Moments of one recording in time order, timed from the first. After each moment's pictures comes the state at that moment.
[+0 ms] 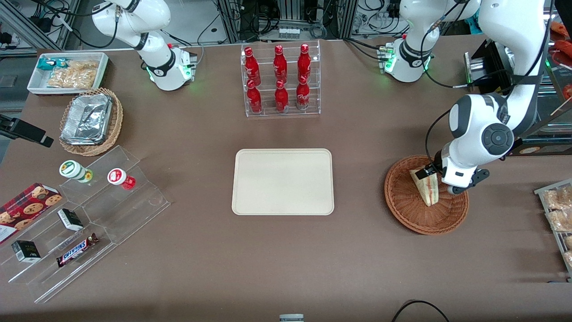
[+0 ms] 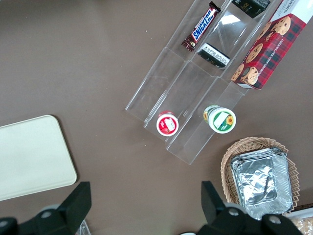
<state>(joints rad) 0.01 0.23 -0.09 -2.17 0.02 2.24 -0.59</state>
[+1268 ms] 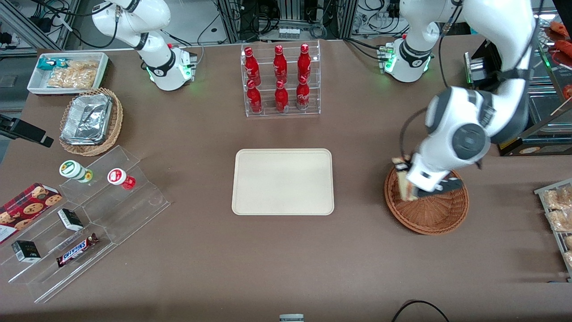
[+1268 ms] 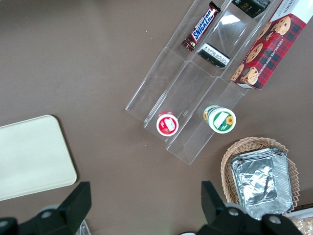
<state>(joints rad) -0.22 0.25 -0.14 -1.79 0.02 1.81 -0.51</state>
